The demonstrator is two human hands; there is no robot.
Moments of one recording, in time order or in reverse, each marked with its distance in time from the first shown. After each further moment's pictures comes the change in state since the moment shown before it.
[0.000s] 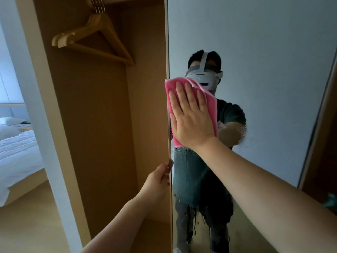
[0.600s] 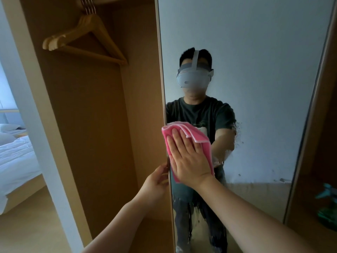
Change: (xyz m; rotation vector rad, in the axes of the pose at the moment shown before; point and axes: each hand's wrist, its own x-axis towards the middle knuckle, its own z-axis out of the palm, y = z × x) left_hand -0.010 0.006 -0.006 -0.177 -0.120 -0.018; right_hand -0.107 -0.042 0.019 0.059 -0.106 -0.039
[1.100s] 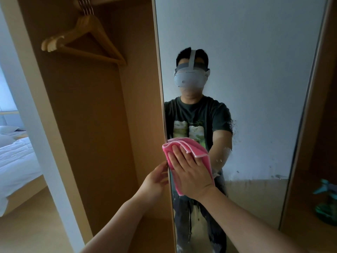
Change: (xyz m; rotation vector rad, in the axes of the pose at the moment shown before) left_hand 0.002 -0.007 -0.004 -0.072 -0.023 -0.022; right_hand -0.044 -0.011 0.002 -0.018 -0.108 -0.056
